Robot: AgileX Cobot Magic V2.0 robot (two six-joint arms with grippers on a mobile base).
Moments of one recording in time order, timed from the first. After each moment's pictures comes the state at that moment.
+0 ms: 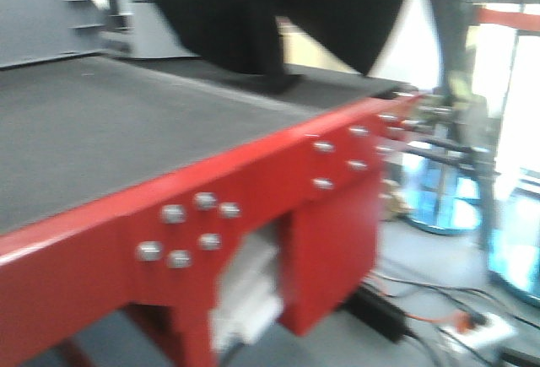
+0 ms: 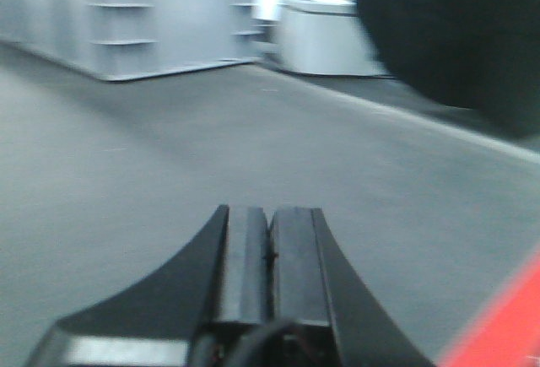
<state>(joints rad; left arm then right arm) 0.02 -0.01 0.03 -0.05 0.02 0.01 0.10 0.25 -0.31 0.10 -0.03 -0.01</state>
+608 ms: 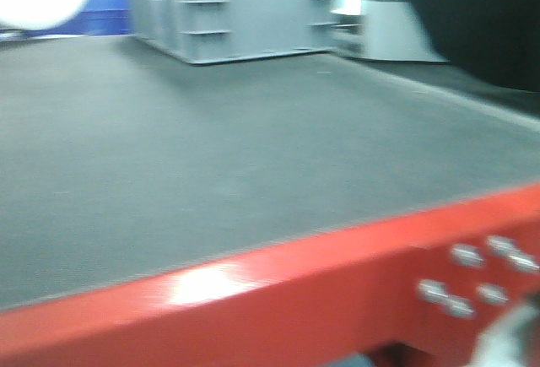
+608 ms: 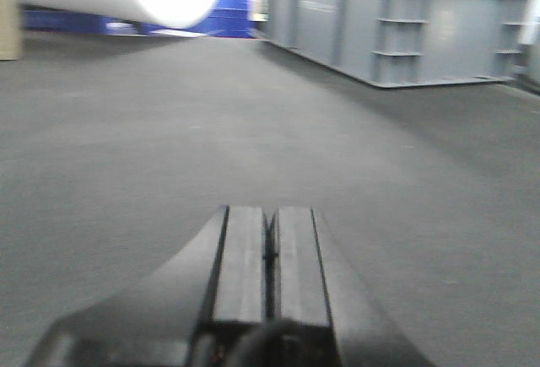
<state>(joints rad) 0.02 -0.01 0.03 -0.05 0.02 0.01 0.10 0.25 -0.31 0.10 -0.03 -0.01</state>
